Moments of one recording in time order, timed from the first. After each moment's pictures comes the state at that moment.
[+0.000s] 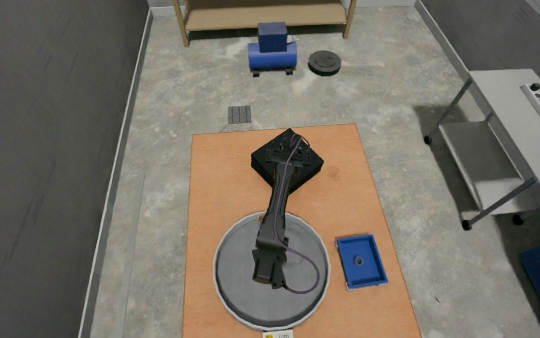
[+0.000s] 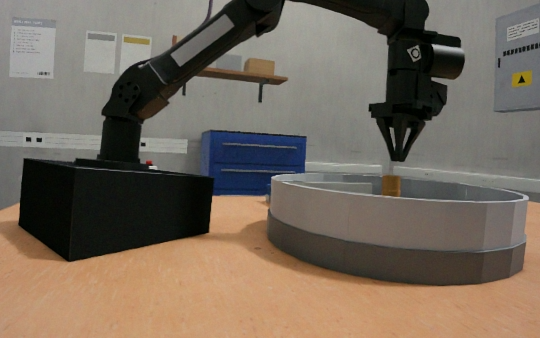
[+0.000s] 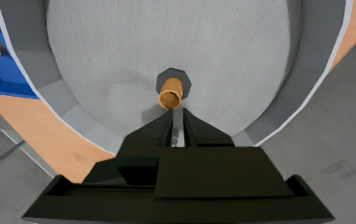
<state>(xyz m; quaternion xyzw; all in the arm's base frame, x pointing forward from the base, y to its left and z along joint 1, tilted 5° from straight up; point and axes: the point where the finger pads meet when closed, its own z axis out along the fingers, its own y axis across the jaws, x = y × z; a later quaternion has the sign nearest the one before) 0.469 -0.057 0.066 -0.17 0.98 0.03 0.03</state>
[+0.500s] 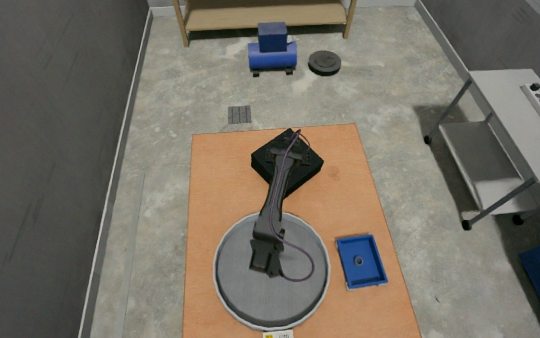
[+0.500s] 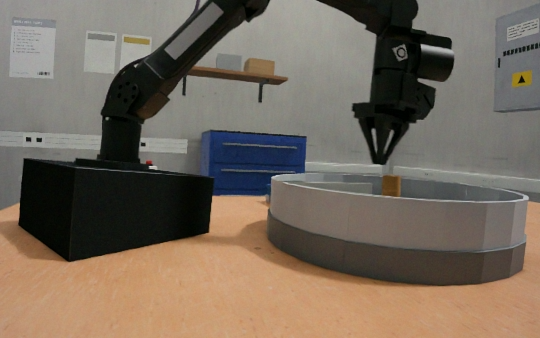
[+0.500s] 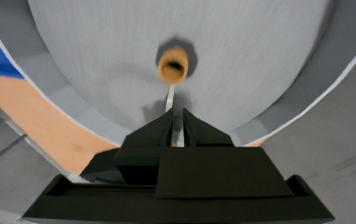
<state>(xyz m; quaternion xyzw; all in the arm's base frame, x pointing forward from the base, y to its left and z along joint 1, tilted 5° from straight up) 0.425 -0.066 0.057 -0.17 0.98 0.04 0.00</state>
